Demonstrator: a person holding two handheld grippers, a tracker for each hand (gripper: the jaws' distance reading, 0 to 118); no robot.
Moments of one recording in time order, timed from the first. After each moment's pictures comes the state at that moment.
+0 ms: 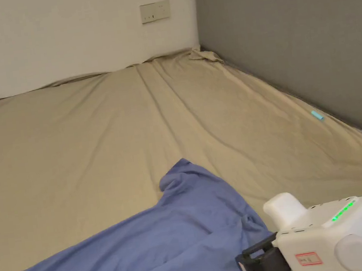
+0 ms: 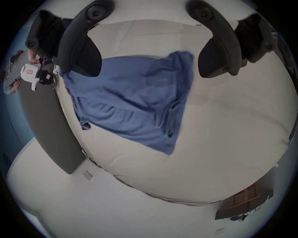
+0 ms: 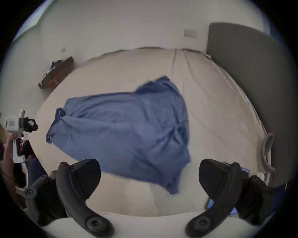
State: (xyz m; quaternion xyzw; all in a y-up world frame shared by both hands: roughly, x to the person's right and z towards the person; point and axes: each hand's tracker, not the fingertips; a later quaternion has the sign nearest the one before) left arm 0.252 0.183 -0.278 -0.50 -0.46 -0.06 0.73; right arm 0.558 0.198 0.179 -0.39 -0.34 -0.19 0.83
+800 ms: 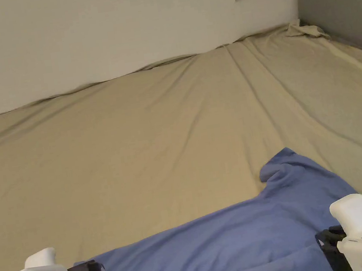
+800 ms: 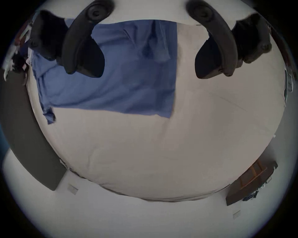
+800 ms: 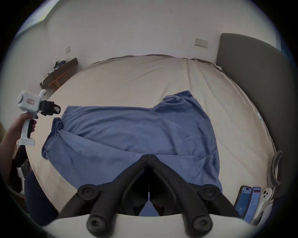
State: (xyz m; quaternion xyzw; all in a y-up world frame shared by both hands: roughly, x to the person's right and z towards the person) left arm 0.423 0.117 -0.406 -0.47 -0.40 -0.17 0.77; right arm 0.587 0.164 0.093 -0.38 -0.35 -0.18 0.84
